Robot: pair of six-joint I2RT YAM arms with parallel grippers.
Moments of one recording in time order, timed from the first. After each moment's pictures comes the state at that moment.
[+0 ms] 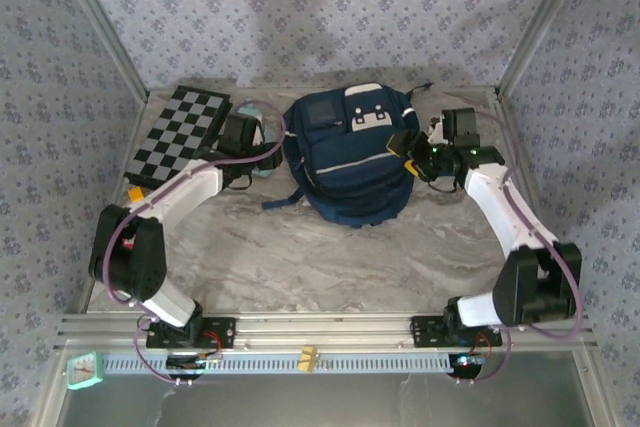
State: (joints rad) left arm -0.41 1.55 1.13 -0.36 -0.03 -0.39; right arm 0.15 1.35 1.12 -0.56 -0.42 0.75
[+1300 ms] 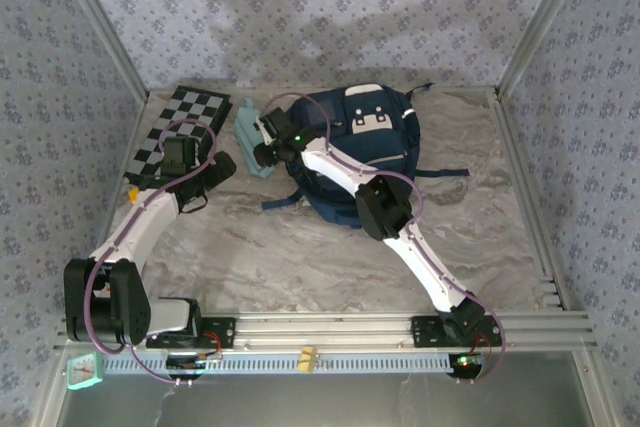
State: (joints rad) left arm -0.09 1.29 0.87 -0.43 0.04 -0.65; right arm 0.75 2.66 2.43 -0.58 -0.07 0.22
